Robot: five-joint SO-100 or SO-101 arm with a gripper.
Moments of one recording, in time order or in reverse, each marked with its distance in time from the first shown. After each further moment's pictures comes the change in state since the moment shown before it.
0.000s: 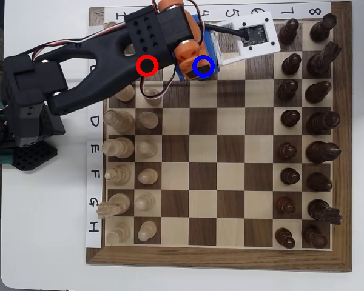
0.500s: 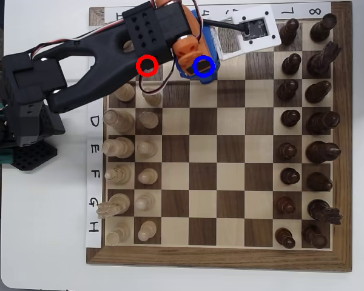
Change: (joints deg) arm -1.2 0.0 0.0 -0.9 0.0
